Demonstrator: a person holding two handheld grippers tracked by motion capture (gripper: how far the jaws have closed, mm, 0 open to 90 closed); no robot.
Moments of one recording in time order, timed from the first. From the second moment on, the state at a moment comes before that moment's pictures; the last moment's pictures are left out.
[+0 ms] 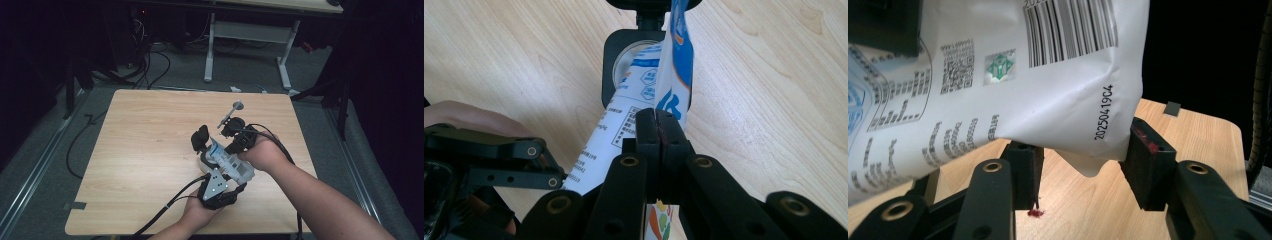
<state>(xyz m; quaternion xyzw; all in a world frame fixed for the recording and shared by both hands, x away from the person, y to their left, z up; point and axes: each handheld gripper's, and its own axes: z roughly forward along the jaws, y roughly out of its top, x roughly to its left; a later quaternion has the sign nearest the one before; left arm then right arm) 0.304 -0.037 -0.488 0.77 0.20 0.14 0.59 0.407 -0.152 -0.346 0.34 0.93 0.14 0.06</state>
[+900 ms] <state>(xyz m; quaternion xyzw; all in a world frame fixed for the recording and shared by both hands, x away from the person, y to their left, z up) 0.309 -0.036 -0.506 0.78 0.21 0.13 0.57 0.402 -0.158 -0.348 0.34 0.93 0.14 0.05</state>
